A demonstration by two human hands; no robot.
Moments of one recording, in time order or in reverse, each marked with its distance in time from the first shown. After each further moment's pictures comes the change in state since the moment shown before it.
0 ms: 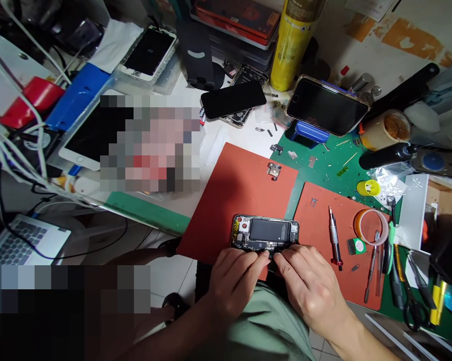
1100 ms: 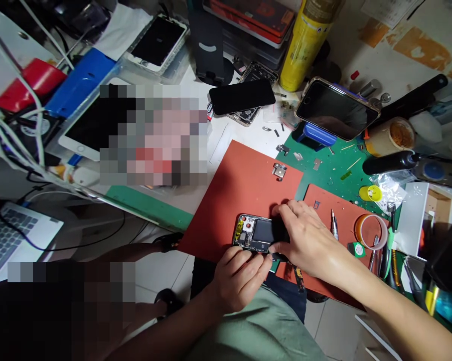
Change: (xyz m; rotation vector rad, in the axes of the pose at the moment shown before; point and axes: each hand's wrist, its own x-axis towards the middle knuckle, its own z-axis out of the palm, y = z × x) left_hand 0.005 -0.008 0.004 0.120 0.035 0.161; right_hand 0.088 0.037 -0.017 0.069 -0.571 0.350
